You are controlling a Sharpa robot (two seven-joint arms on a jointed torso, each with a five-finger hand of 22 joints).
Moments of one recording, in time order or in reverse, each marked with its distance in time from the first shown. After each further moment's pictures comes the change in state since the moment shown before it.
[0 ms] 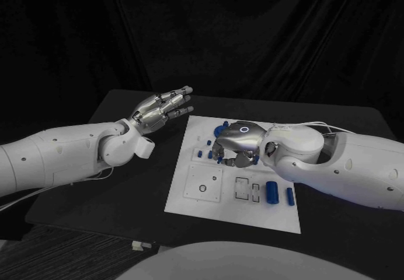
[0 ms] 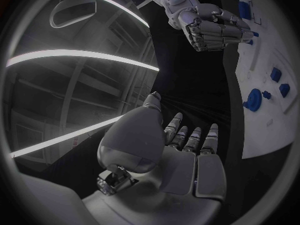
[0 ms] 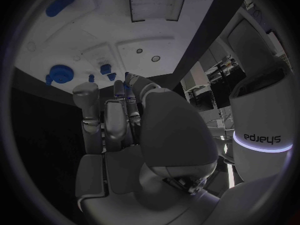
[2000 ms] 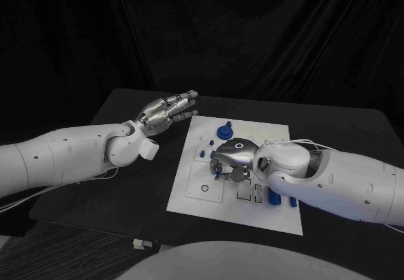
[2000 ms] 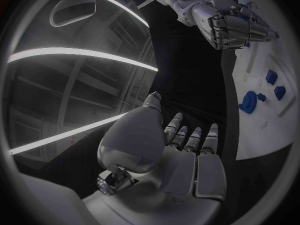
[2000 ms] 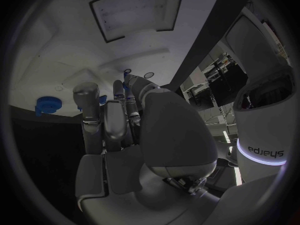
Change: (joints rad) left arm -0.020 0.022 0.000 -0.034 0.000 0.026 -0.005; left_hand 0.000 0.000 0.000 -0.005 0.009 0.000 0.000 0.000 0.000 0.000 0.000 0.000 0.000 0.000 0.007 0.000 0.000 0.000 0.000 0.000 0.000 0.005; right arm -0.099 0.059 0.000 -0.075 -0.001 0.011 0.000; right_hand 0.005 0.005 0.011 -0.011 0.009 -0.007 0.007 -0.014 0.000 0.003 0.003 -0.010 -0.002 0.000 0.000 0.000 0.002 0.000 -0.003 0.004 -0.009 -0.001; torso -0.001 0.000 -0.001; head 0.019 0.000
